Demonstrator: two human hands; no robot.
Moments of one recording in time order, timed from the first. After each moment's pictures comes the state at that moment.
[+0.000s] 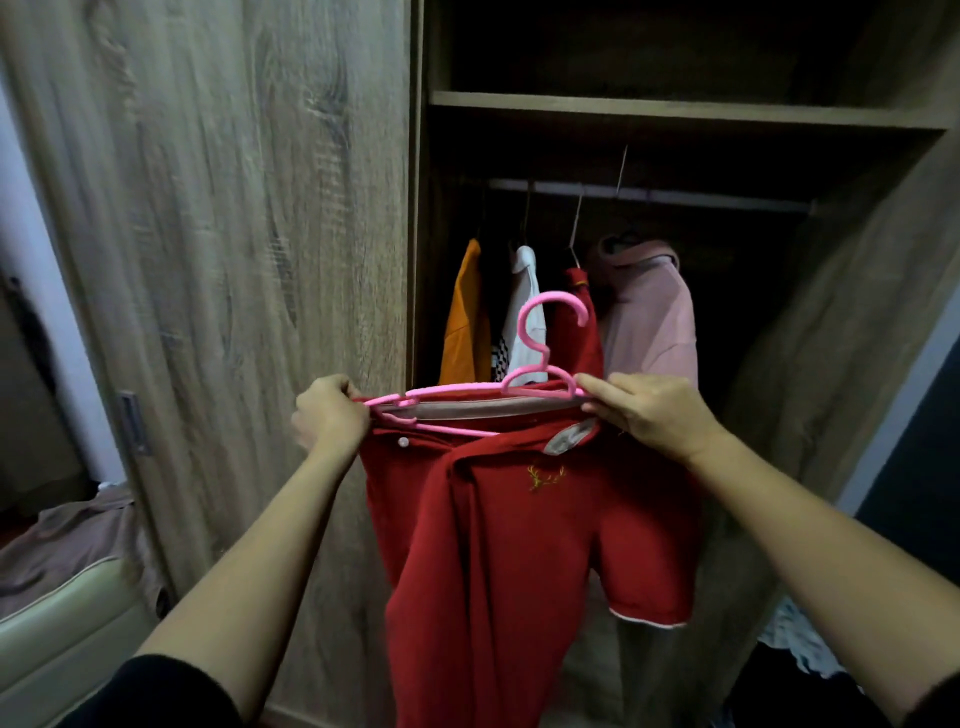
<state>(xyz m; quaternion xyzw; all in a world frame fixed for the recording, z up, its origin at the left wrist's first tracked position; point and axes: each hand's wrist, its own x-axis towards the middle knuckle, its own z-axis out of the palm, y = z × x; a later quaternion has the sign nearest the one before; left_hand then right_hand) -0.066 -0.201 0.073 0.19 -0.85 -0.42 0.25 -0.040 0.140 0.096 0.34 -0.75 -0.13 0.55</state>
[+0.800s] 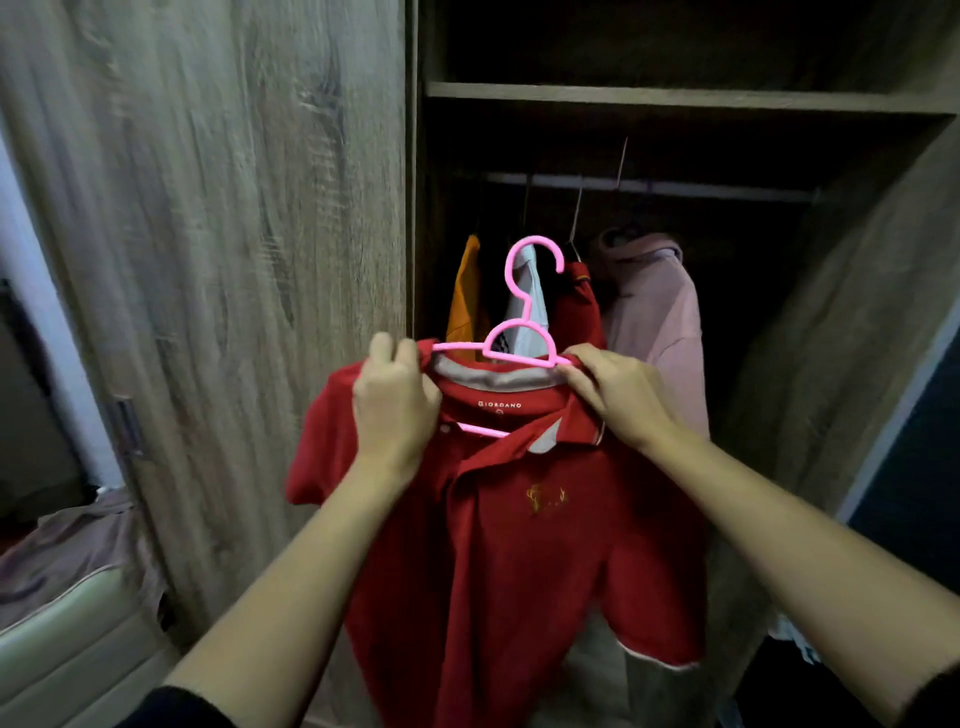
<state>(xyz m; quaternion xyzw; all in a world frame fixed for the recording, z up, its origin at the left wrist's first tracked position) -0.036 -0.152 0.092 -0.06 -0.83 -0.25 0.49 -0.043 0.094 0.101 0.17 -0.90 0.08 0.40</state>
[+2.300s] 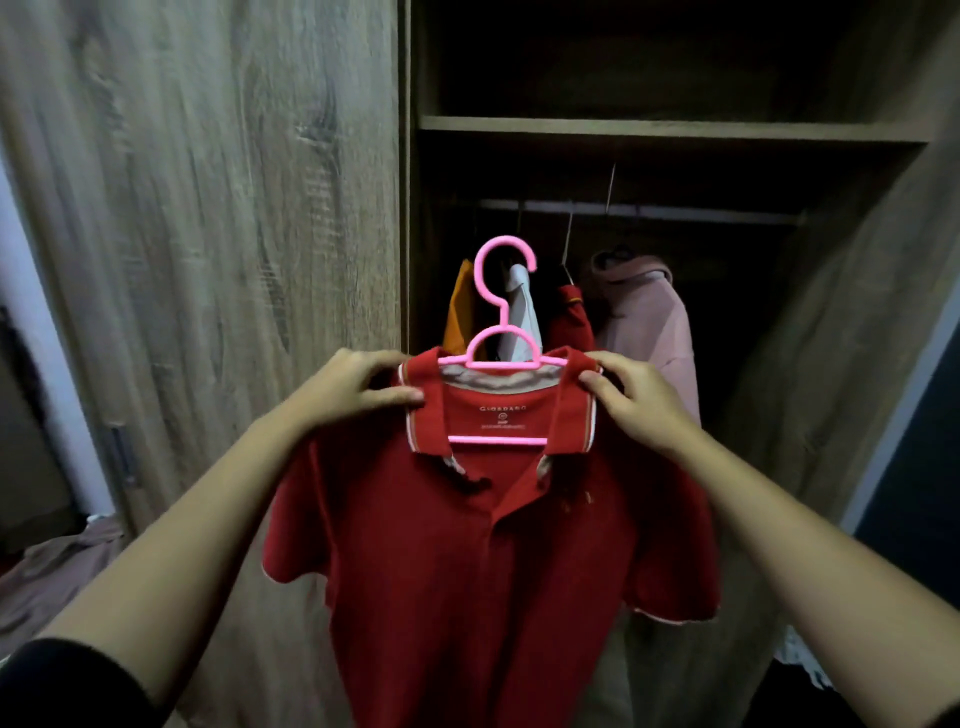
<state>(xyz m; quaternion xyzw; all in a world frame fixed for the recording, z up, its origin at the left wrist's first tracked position) -0.076 -0.221 0.133 -0.35 -0.87 -0.27 0.22 -0.037 0.111 0.121 0.14 -0.90 0.28 0.30</state>
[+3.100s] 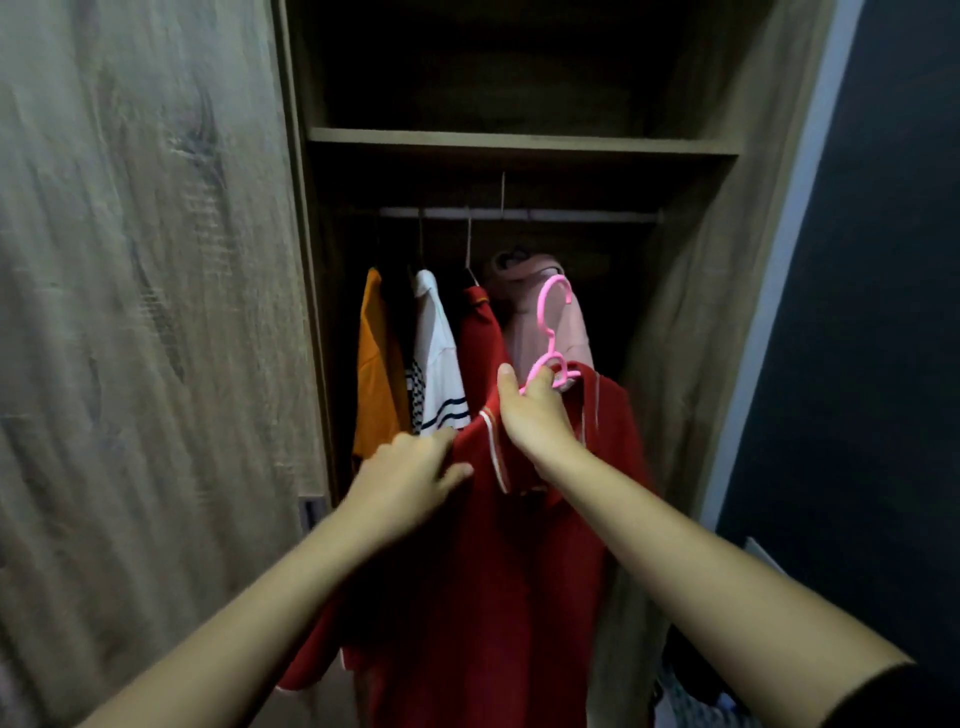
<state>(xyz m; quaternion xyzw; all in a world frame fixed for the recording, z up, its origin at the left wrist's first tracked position) -0.001 -0.112 0.090 -0.33 -0.92 -0.17 0.15 0.021 0.036 0.129 -0.16 -0.83 0.48 0.23</state>
